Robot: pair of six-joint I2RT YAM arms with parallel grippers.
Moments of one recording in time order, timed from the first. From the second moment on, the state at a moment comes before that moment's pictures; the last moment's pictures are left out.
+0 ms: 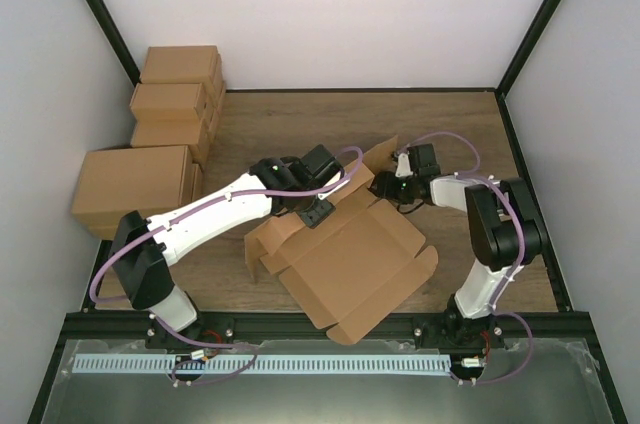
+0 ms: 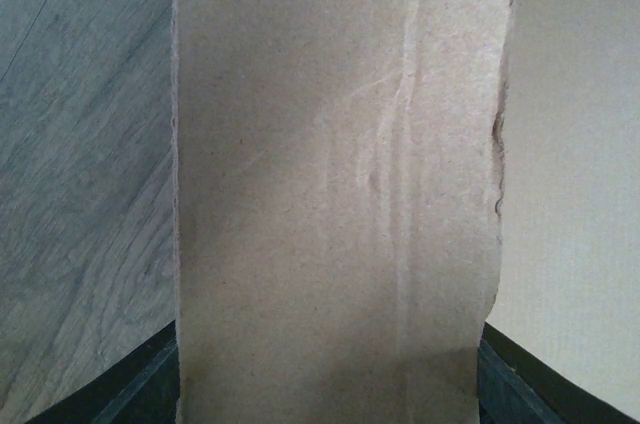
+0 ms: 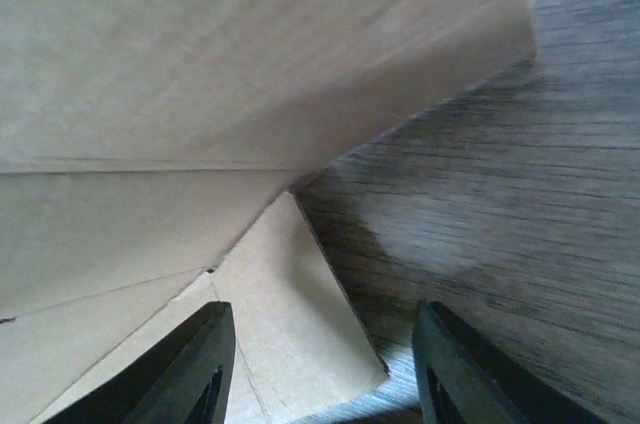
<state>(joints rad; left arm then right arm) -0.92 1.63 1.43 -0.97 -0.16 0.03 0.21 1.73 0.84 -0.05 -0.45 0.40</state>
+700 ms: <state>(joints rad) -0.92 1.63 1.43 -0.96 -0.17 0.03 0.21 1.63 0.72 0.06 -0.75 0.37</state>
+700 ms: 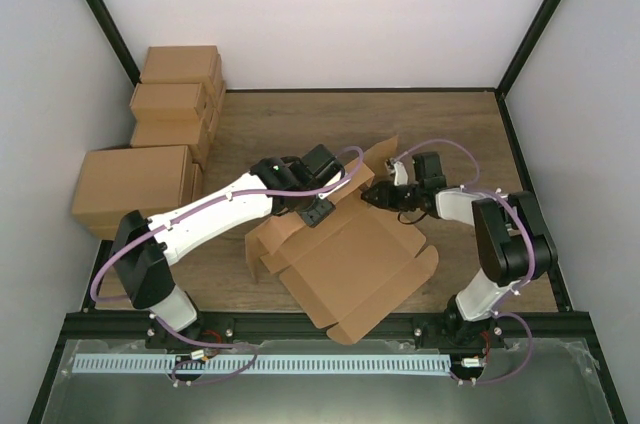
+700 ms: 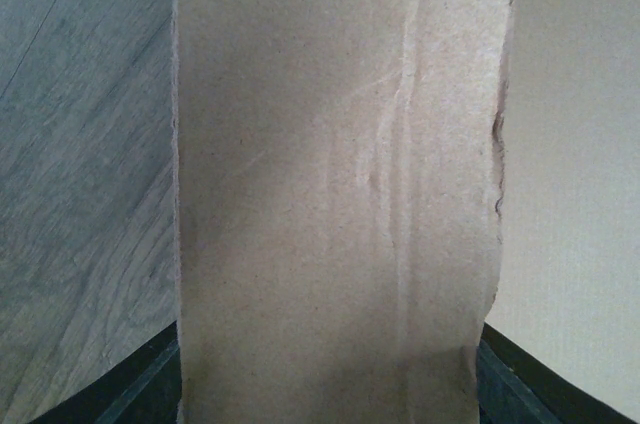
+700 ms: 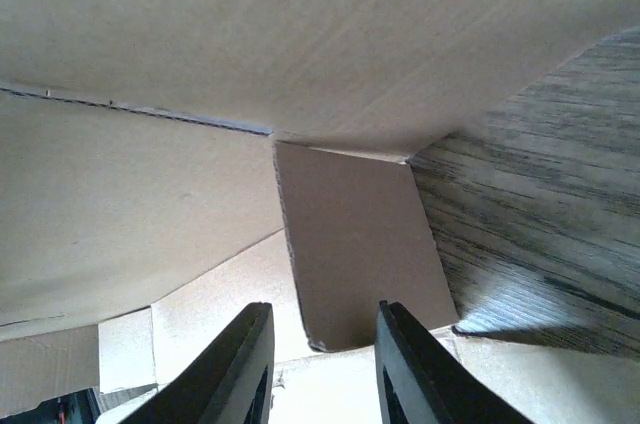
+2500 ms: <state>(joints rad) -0.94 1.65 1.44 -0.96 -0.19 0.03 0.05 1.64 0.99 -0.14 -0.61 -0.63</state>
